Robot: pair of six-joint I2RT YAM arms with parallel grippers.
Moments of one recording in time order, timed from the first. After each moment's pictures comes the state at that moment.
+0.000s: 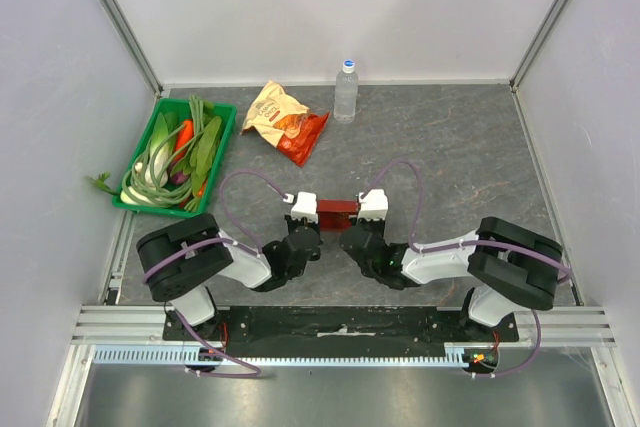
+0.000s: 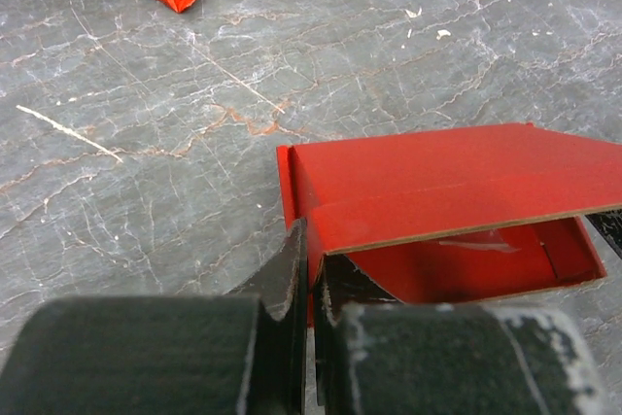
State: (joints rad) left arm -1.07 1.65 0.40 0.88 -0.81 -0.36; right arm 1.12 1.57 0.54 0.43 0.98 0.56
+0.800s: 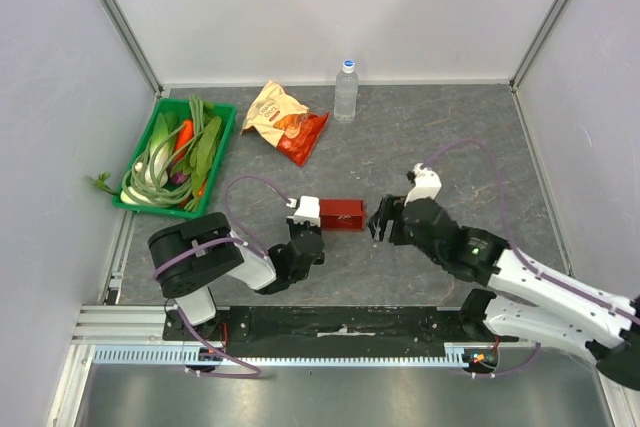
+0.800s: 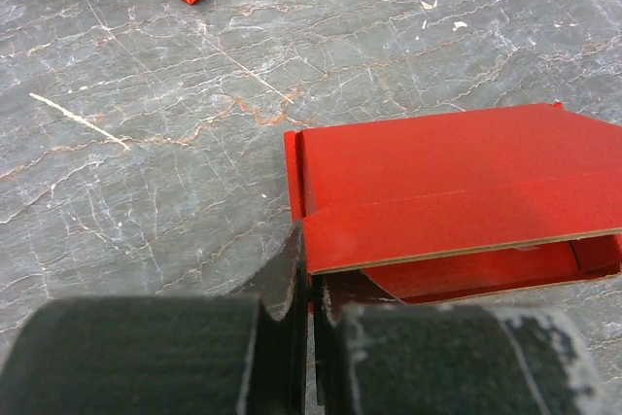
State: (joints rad) left arm -1.10 1.71 0.39 0.94 -0.88 -0.36; right arm 0.98 0.89 0.66 -0.43 0.45 0.75
